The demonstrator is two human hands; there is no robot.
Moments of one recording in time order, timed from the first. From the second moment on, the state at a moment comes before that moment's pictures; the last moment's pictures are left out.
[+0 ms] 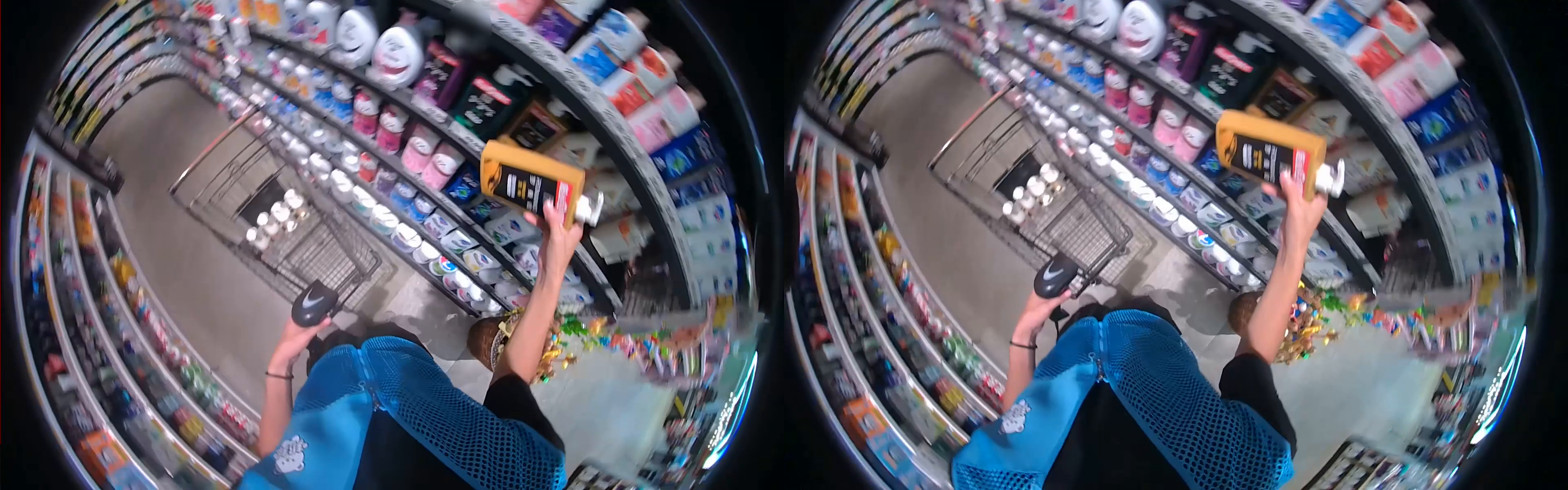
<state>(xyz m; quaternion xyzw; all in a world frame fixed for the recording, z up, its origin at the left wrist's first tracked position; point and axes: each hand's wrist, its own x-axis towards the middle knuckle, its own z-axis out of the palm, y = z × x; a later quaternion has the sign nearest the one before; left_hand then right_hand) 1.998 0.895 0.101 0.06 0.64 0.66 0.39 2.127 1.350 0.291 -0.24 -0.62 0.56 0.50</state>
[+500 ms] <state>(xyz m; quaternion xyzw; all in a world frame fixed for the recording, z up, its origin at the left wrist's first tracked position) 1.988 0.876 0.096 0.01 0.77 0.52 0.37 2.025 1.170 0.071 -0.31 -0.63 0.71 0.08</state>
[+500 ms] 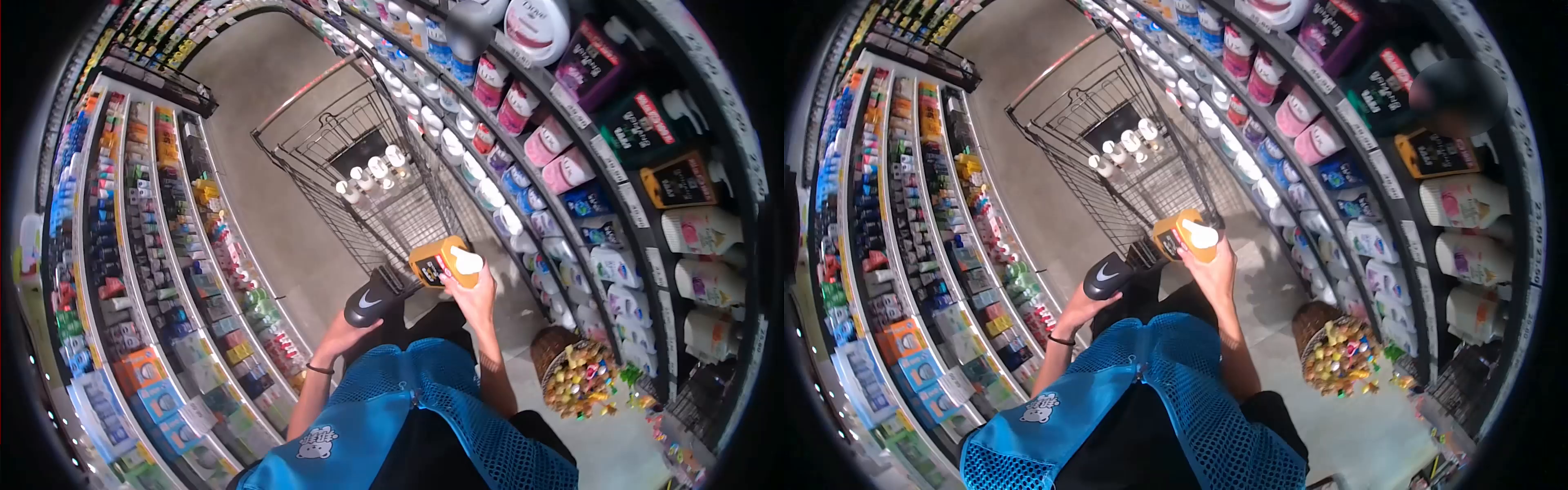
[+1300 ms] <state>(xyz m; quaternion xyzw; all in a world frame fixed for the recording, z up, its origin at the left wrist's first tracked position) 1.770 0.671 -0.026 -0.17 0.75 0.52 0.38 1.723 1.095 -0.283 -0.42 -0.87 0.22 -0.11</state>
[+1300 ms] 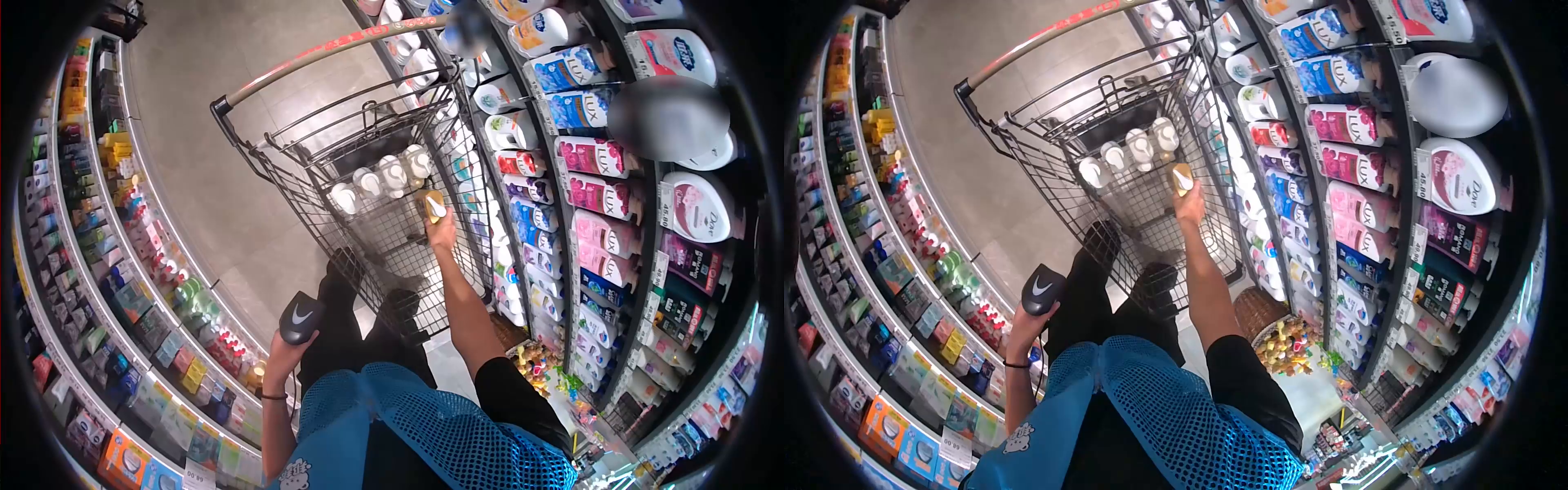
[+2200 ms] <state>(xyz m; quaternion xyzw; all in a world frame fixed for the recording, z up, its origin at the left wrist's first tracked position) 1.951 0.949 0.073 0.08 0.70 0.59 0.40 2.040 1.271 -0.010 -0.28 -0.77 0.54 0.18</state>
